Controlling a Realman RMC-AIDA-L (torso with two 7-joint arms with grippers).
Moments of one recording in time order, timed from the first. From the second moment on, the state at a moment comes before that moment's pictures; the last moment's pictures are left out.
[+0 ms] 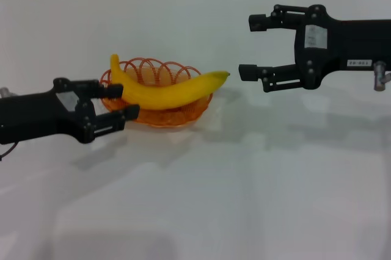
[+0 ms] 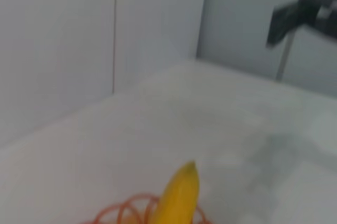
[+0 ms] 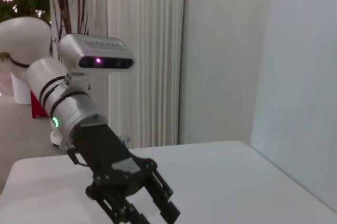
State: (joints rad) left arm -0.12 -2.04 1.29 1.34 1.70 1.33 -1.71; right arm 0.37 2.03 -1.10 -1.18 -1.65 -1.55 1.53
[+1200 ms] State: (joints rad) left arm 0.08 -2.04 0.91 1.22 1.40 1.62 -1.59; right arm 0.33 2.03 -1.10 -1.14 -1.66 -1.56 1.56
